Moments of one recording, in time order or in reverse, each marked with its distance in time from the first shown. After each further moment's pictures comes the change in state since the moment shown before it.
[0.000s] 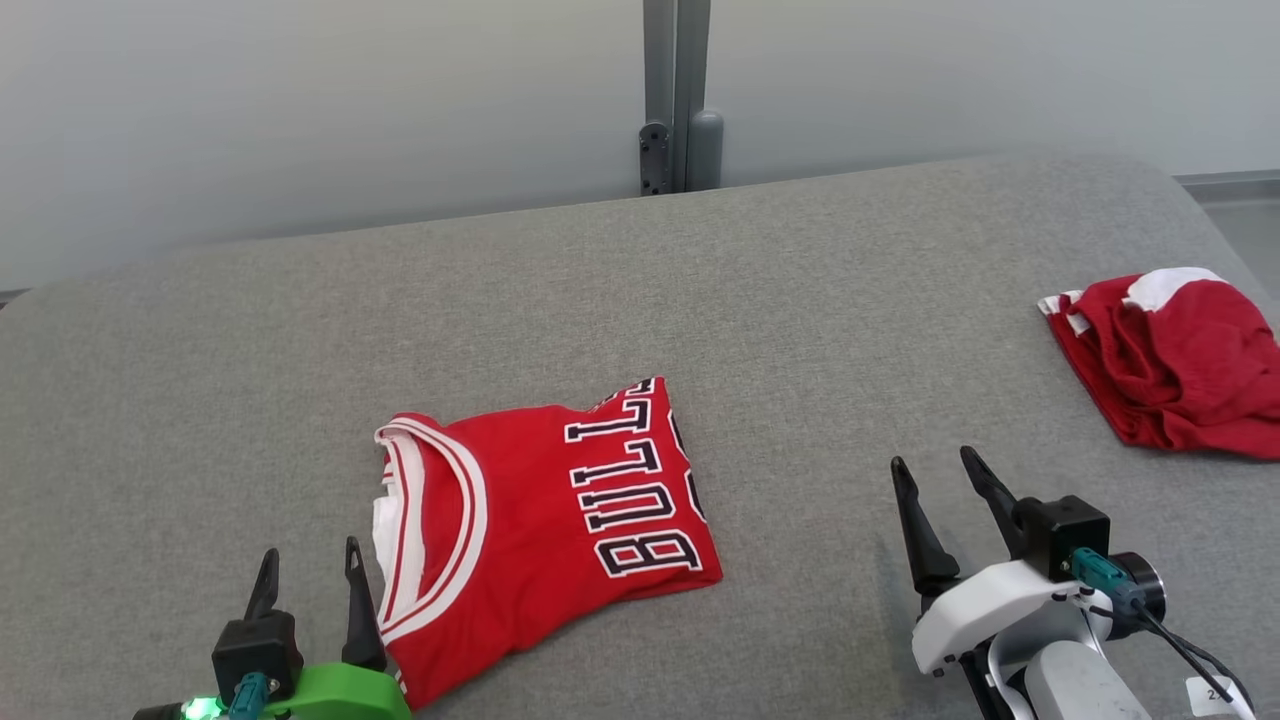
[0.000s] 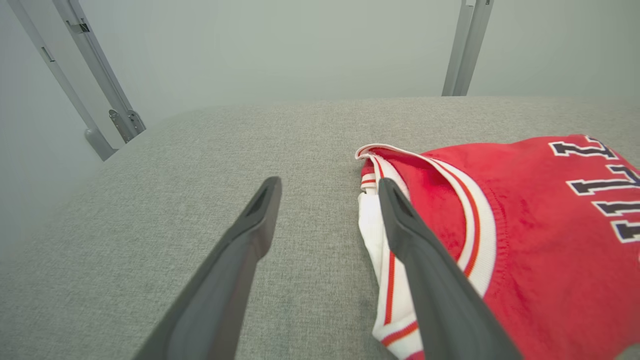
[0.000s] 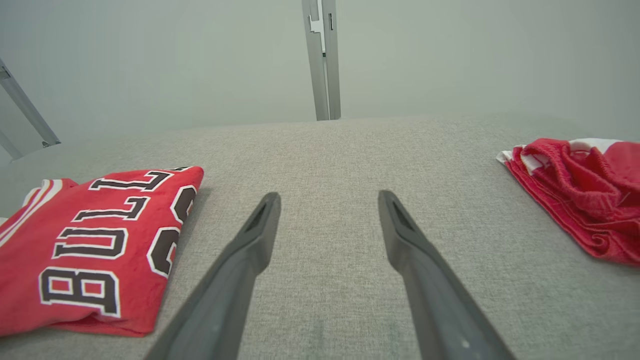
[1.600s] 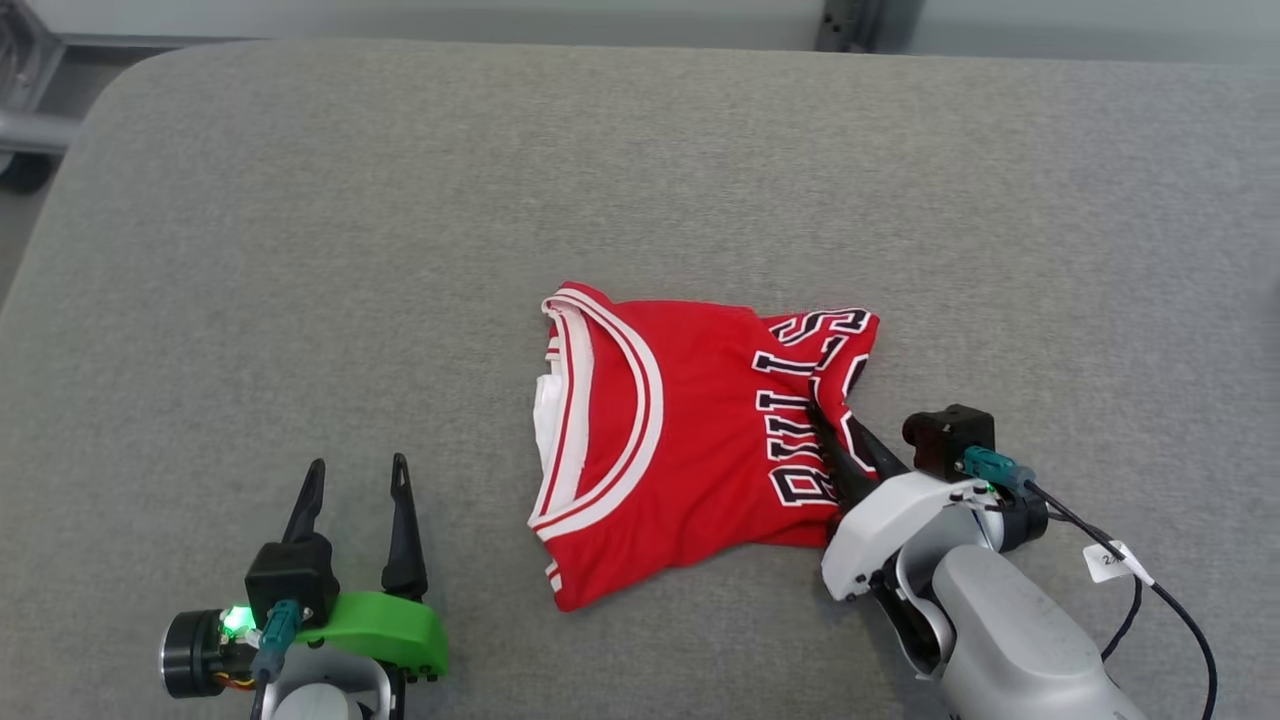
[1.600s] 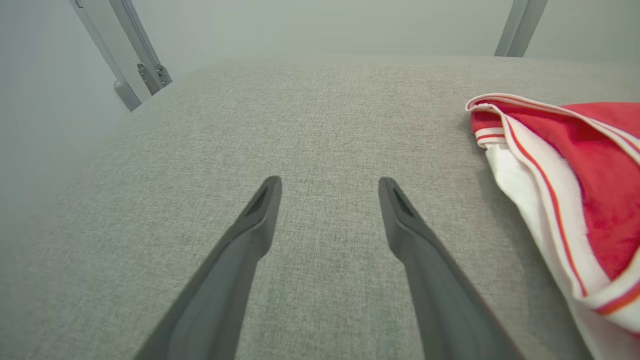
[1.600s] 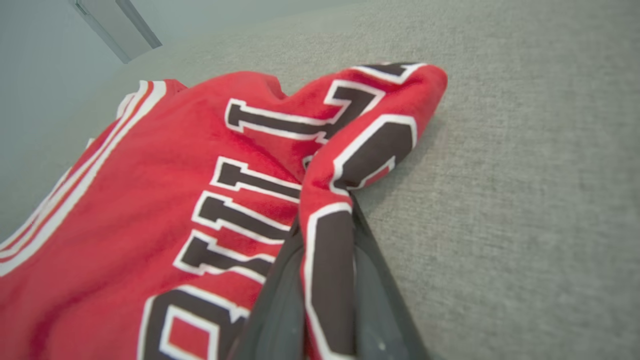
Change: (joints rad) left arm -0.102 0.000 -0.085 -0.024 -0.026 -0.015 0.000; right arm -0.302 0.007 0.253 0.334 0.227 0.002 -0.003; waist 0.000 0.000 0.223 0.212
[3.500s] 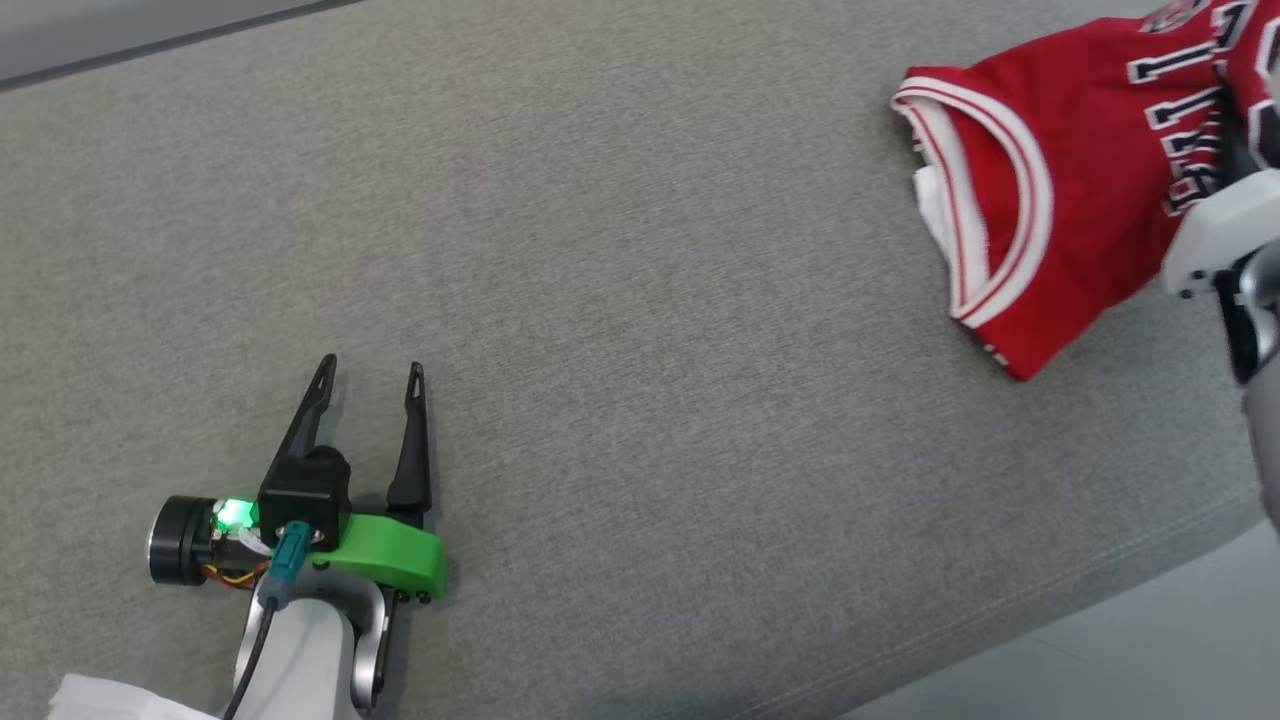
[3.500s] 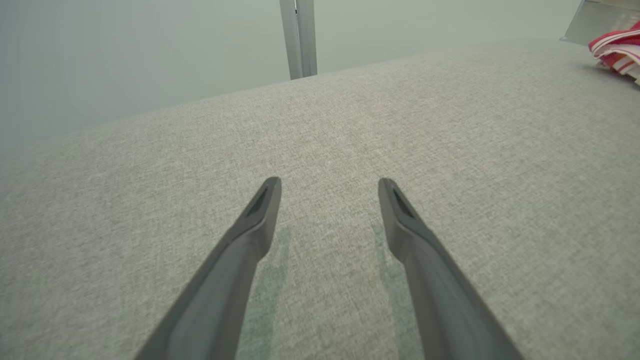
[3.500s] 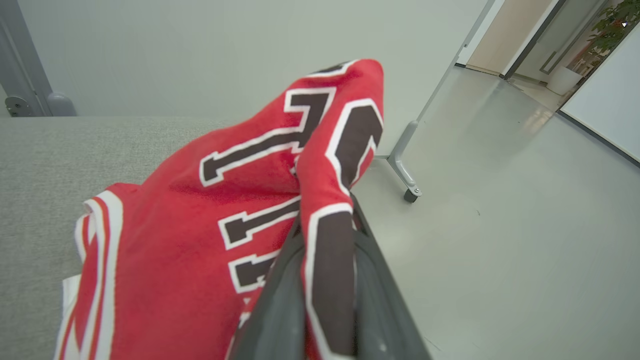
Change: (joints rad) left arm -0.127 0.019 -0.011 -0.019 0.129 -0.084 0.000; right arm -0.428 -0.266 -0.490 0.213 -0.402 -0.001 0.002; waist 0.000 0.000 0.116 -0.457
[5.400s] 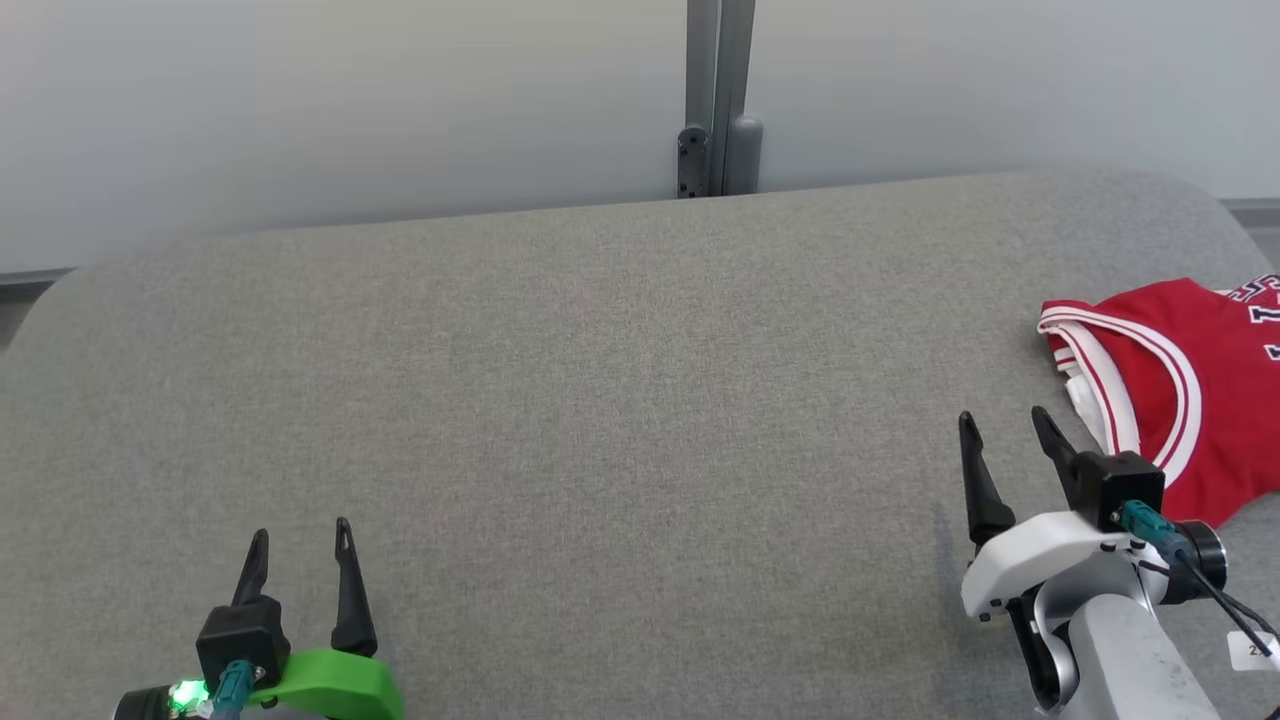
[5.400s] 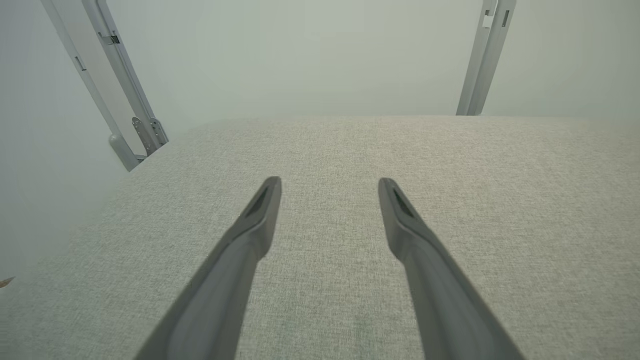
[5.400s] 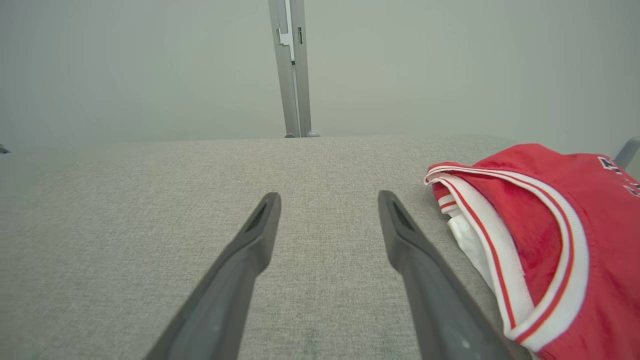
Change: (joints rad) left arm 0.216 -0.018 0.115 0.017 -0.098 0.074 0.000; right arm 0.632 0.259 0.074 -0.451 0.081 0.000 0.000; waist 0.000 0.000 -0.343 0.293
